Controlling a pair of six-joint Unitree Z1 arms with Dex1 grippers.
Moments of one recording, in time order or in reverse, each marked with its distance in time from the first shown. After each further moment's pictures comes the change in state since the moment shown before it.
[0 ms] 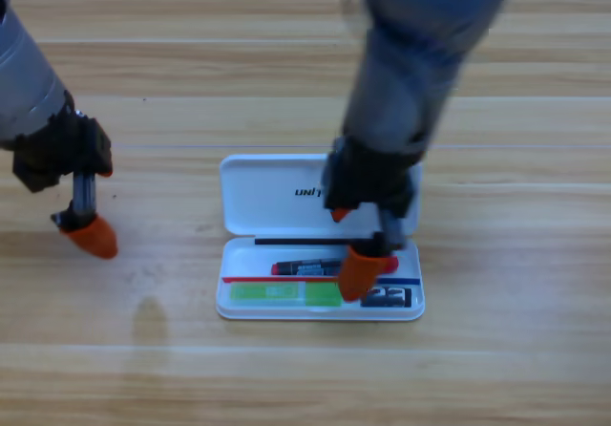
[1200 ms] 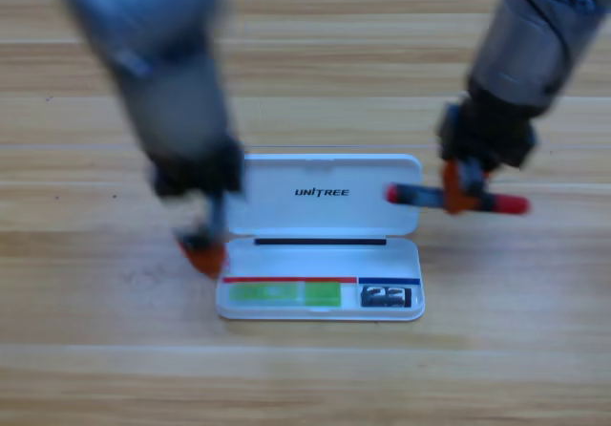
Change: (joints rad) arm 0 -0.322 0.162 -0.319 0.213 0.113 -0.127; arm 1 -0.131 -0.143 0.179 -0.040 -0.152 -0.072
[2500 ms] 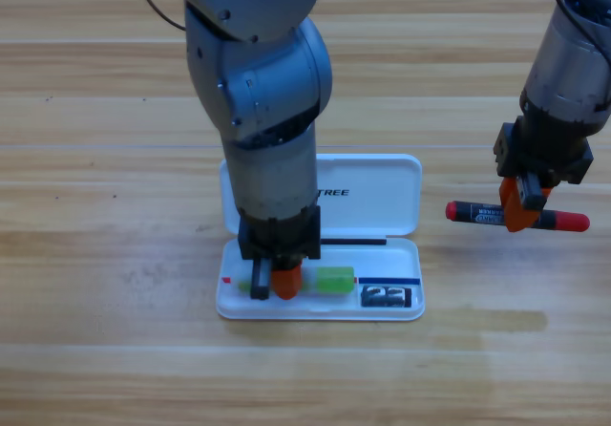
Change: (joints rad) arm 0 -0.085 0.261 -0.111 -0.043 -0.048 -0.034; arm 1 -0.122 -0.016 0.161 -0.044 -0.008 -0.063
